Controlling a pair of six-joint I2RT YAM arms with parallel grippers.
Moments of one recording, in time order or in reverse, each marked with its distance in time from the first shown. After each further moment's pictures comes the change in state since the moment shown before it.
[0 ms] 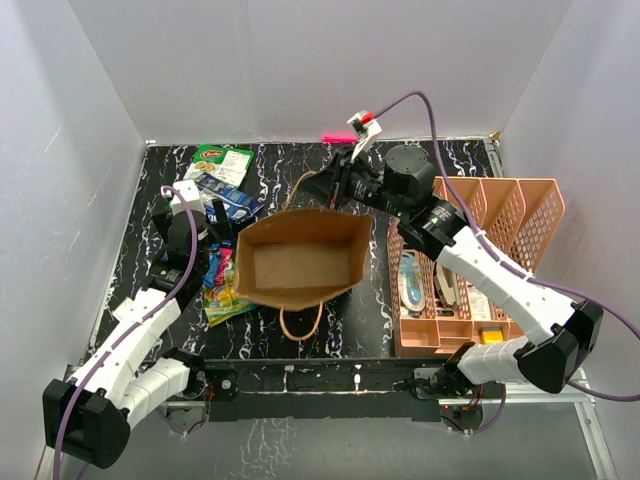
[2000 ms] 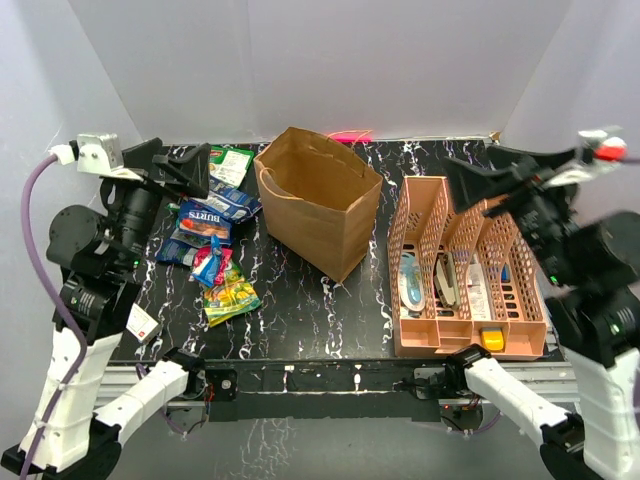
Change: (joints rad) left arm -0.048 -0.109 0.649 -0.111 0.398 -0.004; right arm -0.360 -0.494 0.163 -0.408 0.296 -0.226
